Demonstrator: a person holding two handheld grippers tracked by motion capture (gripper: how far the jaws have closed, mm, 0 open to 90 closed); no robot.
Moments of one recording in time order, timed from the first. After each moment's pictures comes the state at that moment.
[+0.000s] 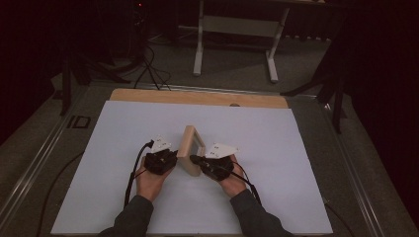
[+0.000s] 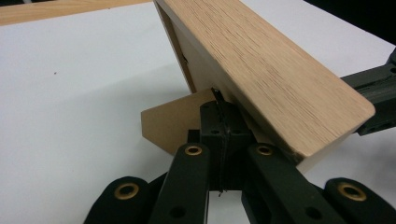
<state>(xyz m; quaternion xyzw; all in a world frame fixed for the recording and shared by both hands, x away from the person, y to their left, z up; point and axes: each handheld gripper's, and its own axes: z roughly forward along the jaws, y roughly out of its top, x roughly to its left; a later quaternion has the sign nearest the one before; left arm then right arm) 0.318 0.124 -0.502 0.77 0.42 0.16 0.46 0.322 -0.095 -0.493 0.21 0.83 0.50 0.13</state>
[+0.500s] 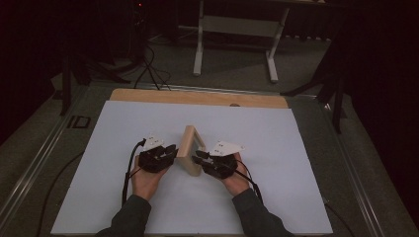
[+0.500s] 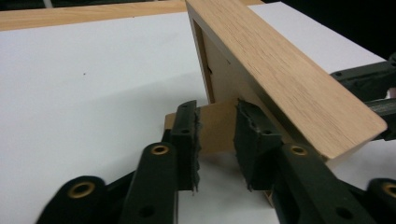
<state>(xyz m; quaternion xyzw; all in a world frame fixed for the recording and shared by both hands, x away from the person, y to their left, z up) 0.317 0.139 -0.497 0.74 0.45 0.17 0.48 0.326 -0.105 -0.489 0.23 0.82 0.50 0.13</state>
